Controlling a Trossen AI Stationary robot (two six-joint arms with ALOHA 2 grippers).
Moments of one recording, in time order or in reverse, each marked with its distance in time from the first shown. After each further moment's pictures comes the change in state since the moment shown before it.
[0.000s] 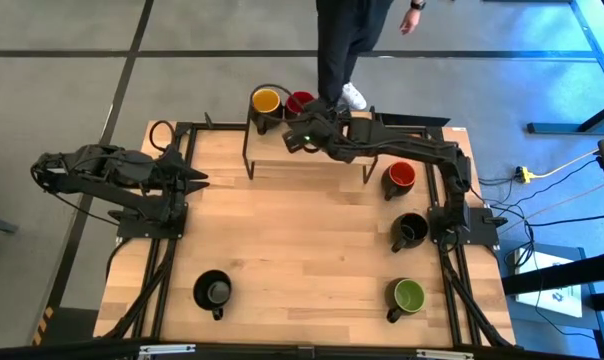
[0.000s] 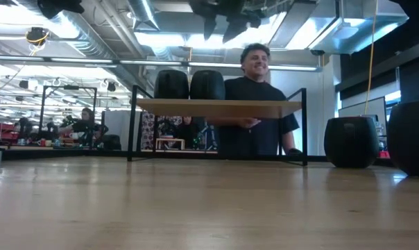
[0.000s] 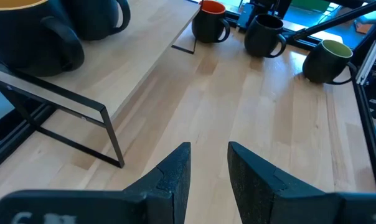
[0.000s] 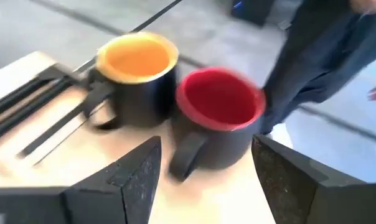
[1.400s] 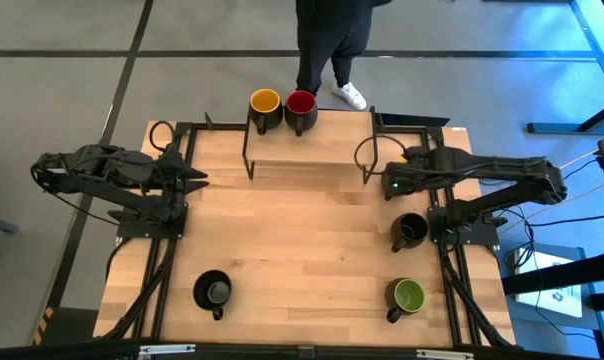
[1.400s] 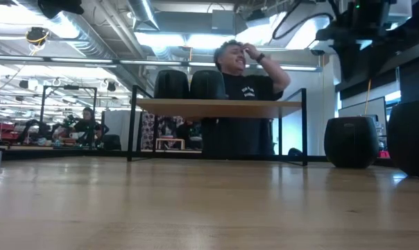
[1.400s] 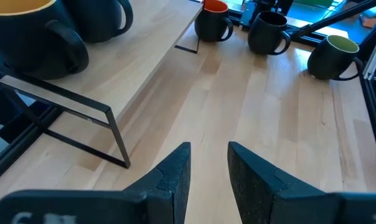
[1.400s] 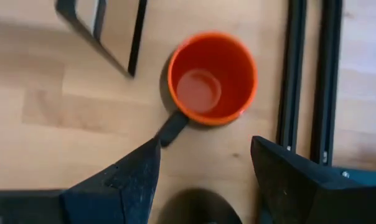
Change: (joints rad) left arm 0.000 0.000 0.000 -0.007 -0.013 0.025; right arm 0.077 -0.753 -0.950 -0.523 -0.364 0.788
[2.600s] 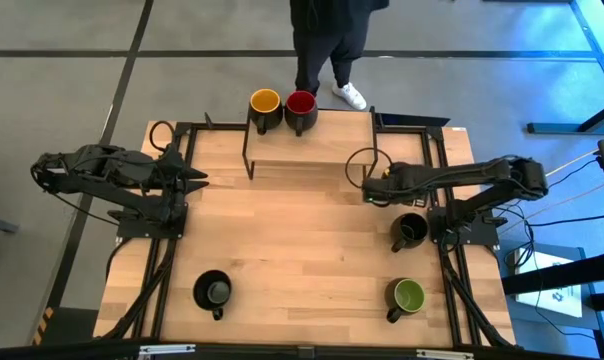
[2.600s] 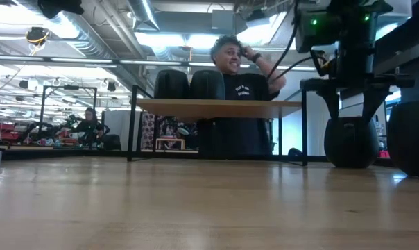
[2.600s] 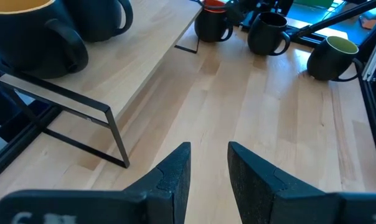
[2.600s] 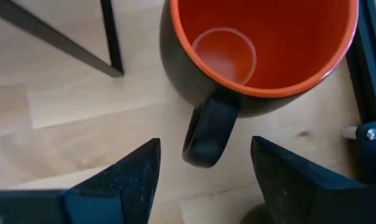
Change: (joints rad) left arm 0.000 0.000 0.000 0.000 0.001 -0.007; right arm 0.000 0.193 -0.235 0.348 -0.012 0.383
